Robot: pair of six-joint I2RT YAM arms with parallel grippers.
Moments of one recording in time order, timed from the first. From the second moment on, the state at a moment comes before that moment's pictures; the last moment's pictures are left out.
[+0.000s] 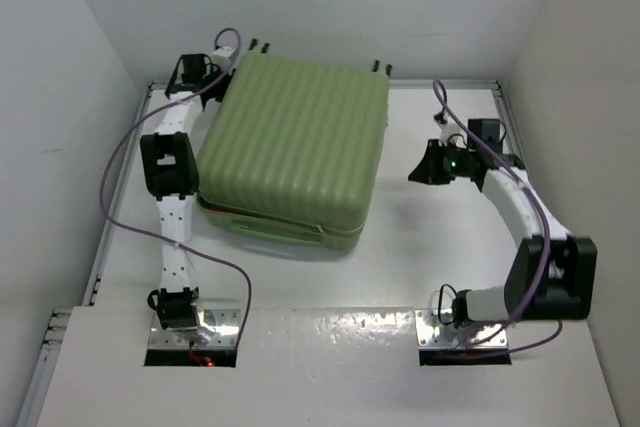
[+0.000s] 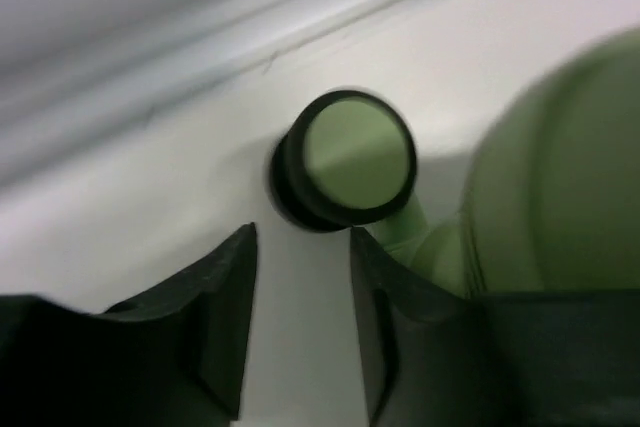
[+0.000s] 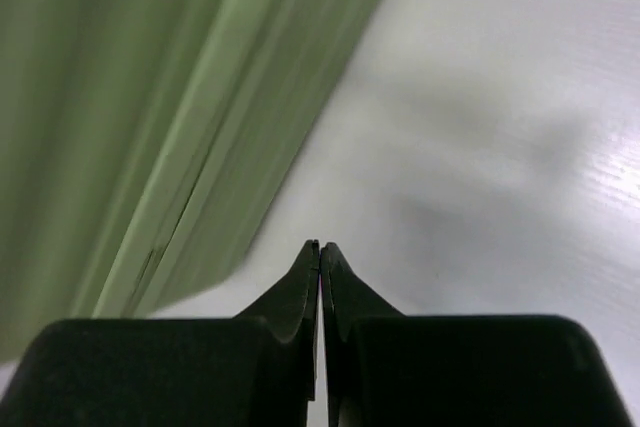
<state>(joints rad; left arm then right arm) 0.10 2.59 2.32 -0.38 0.58 0.18 -0.02 1.43 0.95 -0.42 -0.62 0.05</state>
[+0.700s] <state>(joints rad) 0.29 1.54 1.55 -0.27 0.14 -0.26 0.66 1.45 0.79 0.05 -0.46 -0.43</state>
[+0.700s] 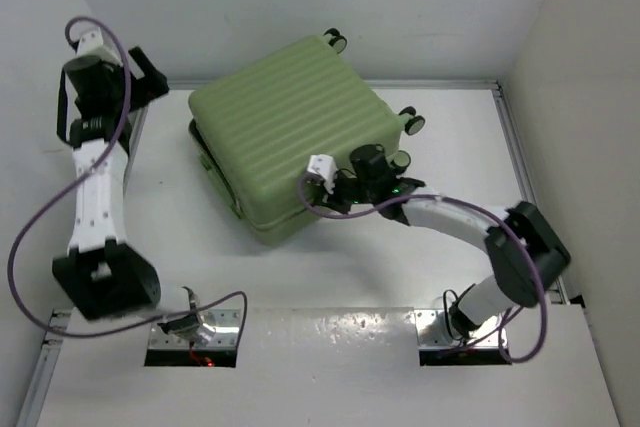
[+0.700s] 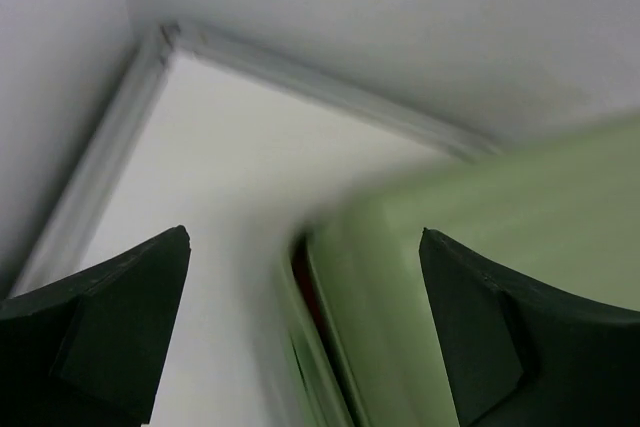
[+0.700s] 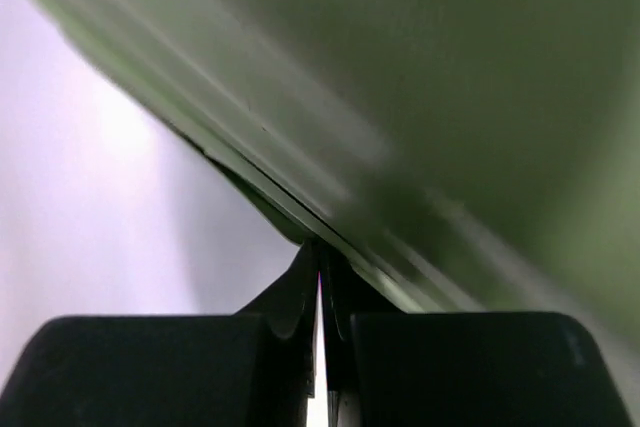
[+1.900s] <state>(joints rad) 0.19 1.72 1.15 -0.44 0.14 -0.47 0.19 1.26 0.59 0.10 -0.40 0.15</state>
